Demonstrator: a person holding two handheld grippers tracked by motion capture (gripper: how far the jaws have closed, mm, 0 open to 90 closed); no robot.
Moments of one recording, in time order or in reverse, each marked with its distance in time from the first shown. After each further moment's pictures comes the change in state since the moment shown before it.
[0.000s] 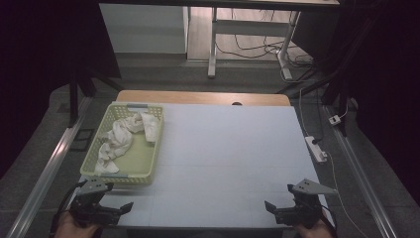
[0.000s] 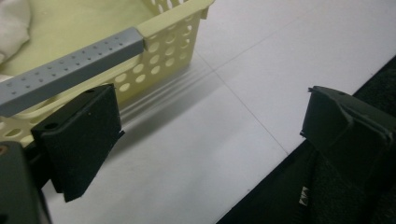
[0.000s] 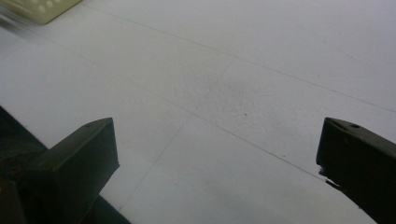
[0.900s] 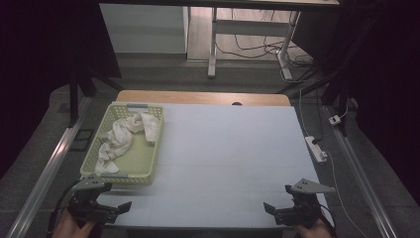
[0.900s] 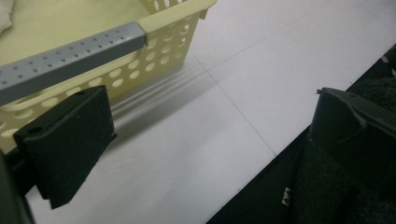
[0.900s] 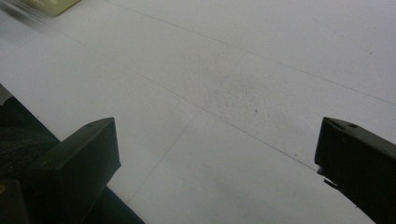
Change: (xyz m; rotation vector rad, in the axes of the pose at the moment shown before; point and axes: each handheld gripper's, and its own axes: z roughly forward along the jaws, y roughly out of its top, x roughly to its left) left arm 0.010 -0.001 -0.001 -0.006 -0.071 -0.066; right arm 0.000 0.000 0.003 0.026 0.037 -0.007
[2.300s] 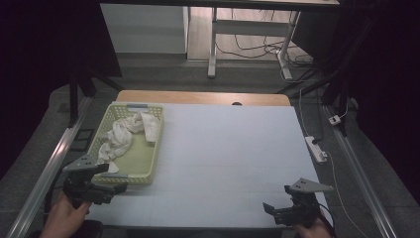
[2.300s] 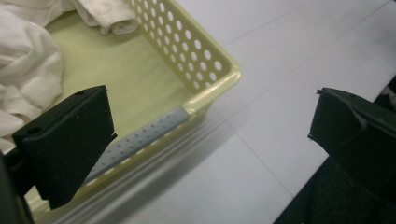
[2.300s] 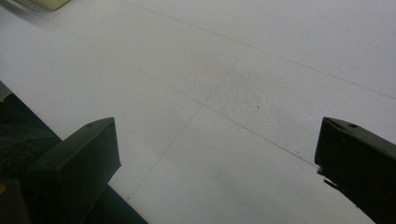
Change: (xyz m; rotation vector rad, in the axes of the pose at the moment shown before) left arm 0.024 0.036 -0.013 -0.087 0.003 0.037; right arm -0.001 0.001 0.003 0.025 0.006 0.005
